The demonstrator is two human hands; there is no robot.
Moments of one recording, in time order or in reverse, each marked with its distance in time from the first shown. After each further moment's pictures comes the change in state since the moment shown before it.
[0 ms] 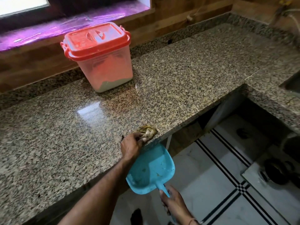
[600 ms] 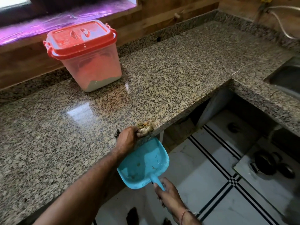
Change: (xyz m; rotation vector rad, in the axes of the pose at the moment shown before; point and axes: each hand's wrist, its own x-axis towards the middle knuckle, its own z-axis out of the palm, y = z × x) left_hand 0.012 0.018 0.007 0.254 -0.184 0.294; right_hand -0.005 -0.010 -0.013 0.058 0.035 0.027
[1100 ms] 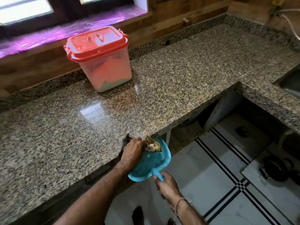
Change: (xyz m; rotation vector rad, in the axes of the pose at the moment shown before) left_hand -0.067 0.002 0.004 0.184 0.057 0.127; right_hand -0.001 -0.023 0.024 -0.041 0.076 0.010
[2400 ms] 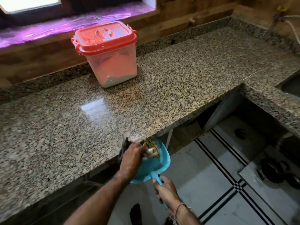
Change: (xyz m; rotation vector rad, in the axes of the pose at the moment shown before) left_hand -0.043 -0.024 0.017 -0.064 0.039 -0.054; right_hand -0.017 0.011 0.029 -0.001 -0.004 0.026
